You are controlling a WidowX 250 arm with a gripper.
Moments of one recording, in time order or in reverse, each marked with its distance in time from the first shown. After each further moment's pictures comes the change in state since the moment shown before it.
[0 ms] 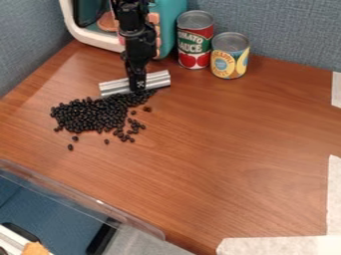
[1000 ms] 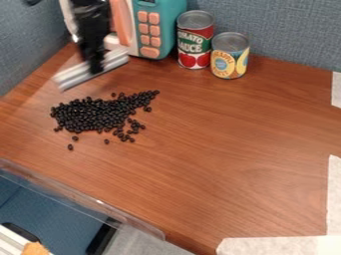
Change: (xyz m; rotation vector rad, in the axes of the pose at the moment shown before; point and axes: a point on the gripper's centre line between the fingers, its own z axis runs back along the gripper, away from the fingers) arm -0.107 0.024 0.037 0.065 0.039 0.479
